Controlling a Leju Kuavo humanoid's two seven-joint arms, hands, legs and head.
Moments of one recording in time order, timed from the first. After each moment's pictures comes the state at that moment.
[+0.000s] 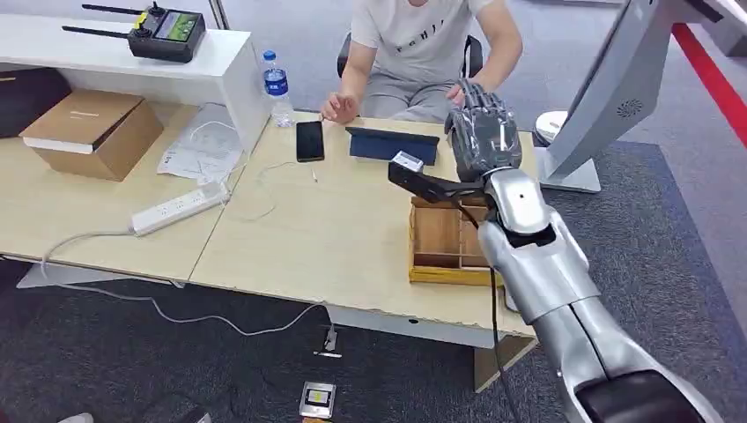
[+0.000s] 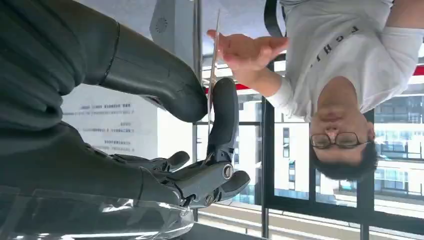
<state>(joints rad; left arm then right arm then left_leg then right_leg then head) -0.19 0.33 -1.40 -0.15 1.41 -0.06 -0.06 -0.97 0.05 0.53 -0.68 1.33 -0.22 -0.05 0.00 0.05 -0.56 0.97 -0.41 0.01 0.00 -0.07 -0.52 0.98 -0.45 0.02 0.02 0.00</state>
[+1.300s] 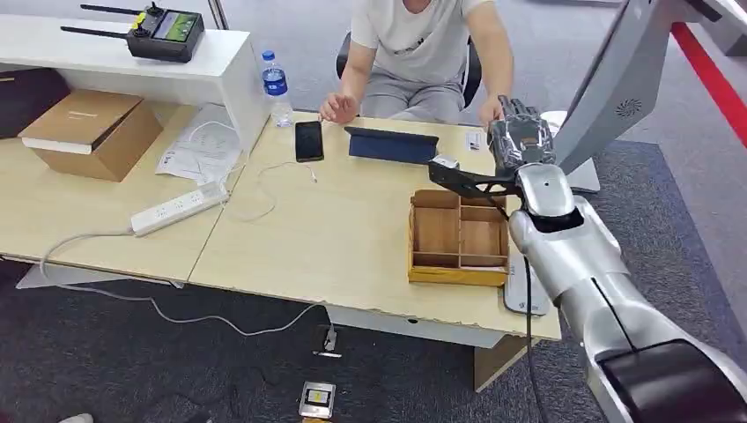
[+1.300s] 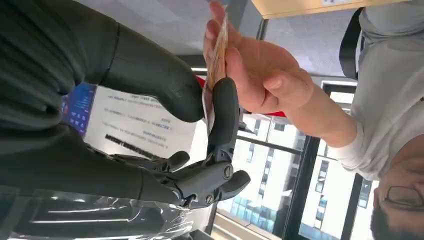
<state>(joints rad) -0.19 0.34 -1.45 -0.15 1.36 -0.08 -0.06 -1.08 -0.01 0.56 -0.41 1.36 -0.19 -0.01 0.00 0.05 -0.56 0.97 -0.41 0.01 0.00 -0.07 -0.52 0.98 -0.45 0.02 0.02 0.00</state>
